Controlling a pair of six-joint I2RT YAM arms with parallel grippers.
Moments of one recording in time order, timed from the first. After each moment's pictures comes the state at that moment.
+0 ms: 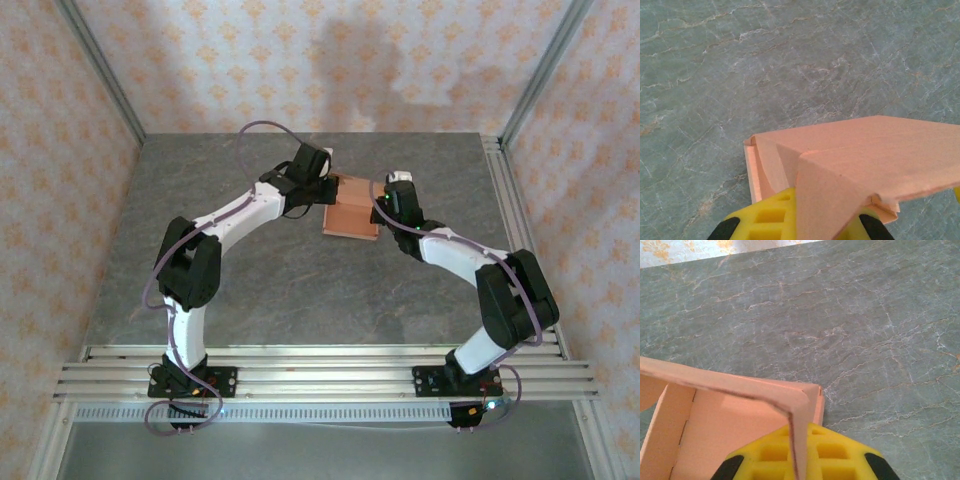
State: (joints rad) left arm -0.53 1.97 1.62 -0.43 0.03 -0.41; right arm 0.43 1.57 0.89 0.09 0.21 0.34
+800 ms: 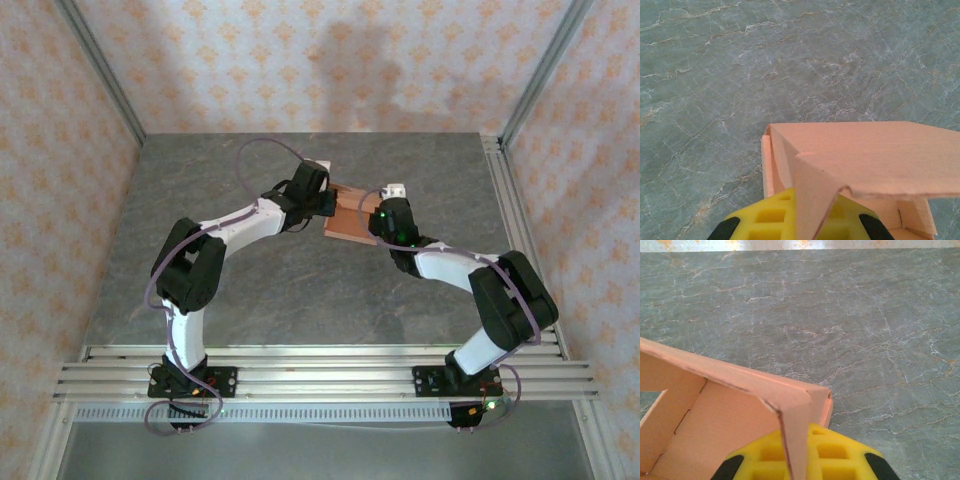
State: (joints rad) left arm -0.55 1.94 1.42 -0.19 -0.02 -0.41; right arm 0.49 1.57 0.75 0.29 0.30 0.23
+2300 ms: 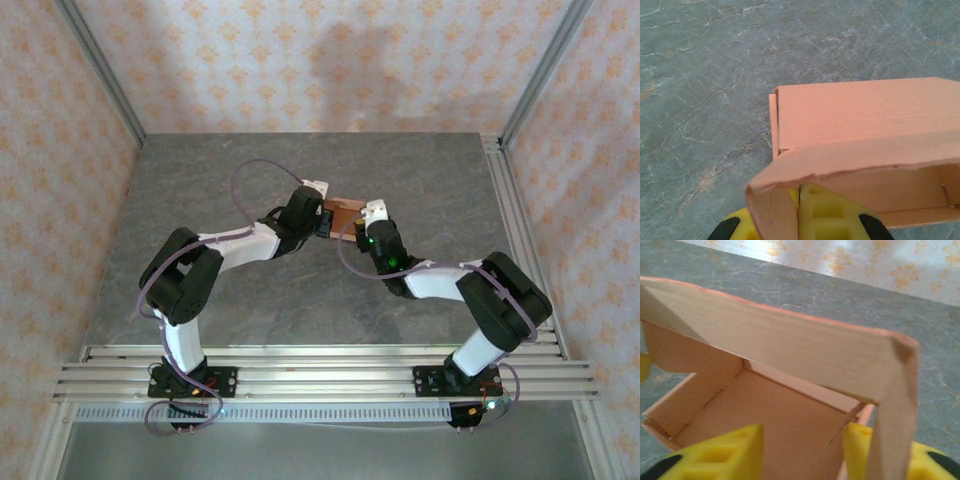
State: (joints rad) left arm -0.60 1.84 1.13 0.06 -0.09 -0.33; right arm 0.63 1.57 0.61 0.56 0.42 0.03
